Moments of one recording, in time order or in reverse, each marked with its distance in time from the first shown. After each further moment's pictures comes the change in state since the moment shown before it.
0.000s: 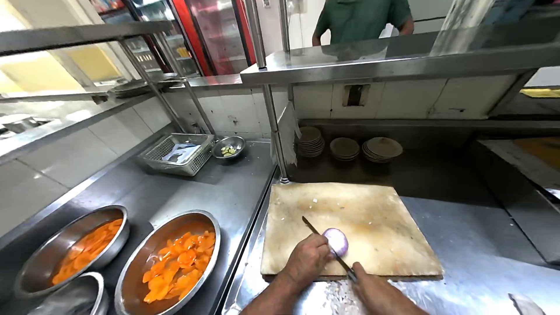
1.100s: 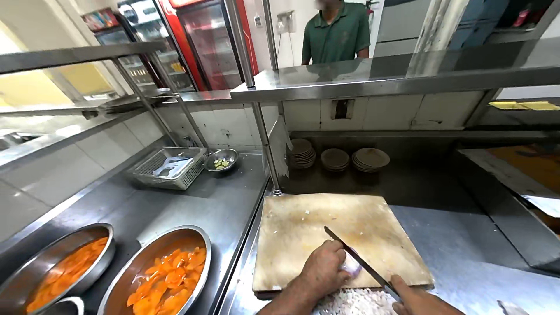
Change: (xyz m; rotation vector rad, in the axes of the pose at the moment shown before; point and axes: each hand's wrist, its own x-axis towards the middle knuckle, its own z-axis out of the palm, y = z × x) left_hand 0.071 0.045 -0.003 -0.018 -0.511 -0.263; right_hand -0.049 0.031 -0.037 0.000 0.083 0.108
